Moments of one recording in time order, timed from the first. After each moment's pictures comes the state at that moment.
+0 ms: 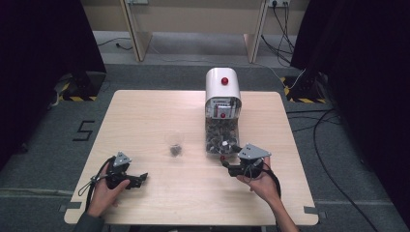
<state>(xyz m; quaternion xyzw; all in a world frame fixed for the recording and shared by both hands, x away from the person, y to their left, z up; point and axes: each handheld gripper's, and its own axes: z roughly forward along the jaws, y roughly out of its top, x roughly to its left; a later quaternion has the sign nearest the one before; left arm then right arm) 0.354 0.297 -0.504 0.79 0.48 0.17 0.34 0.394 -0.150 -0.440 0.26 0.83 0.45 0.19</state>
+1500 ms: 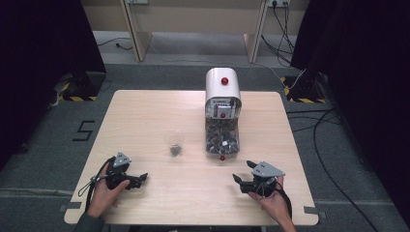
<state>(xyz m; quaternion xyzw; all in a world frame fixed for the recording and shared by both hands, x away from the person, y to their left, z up) 0.353 0.297 -0.504 0.79 0.48 0.17 0.34 0.354 -0.192 -0.473 0.32 0.82 0.44 0.20</state>
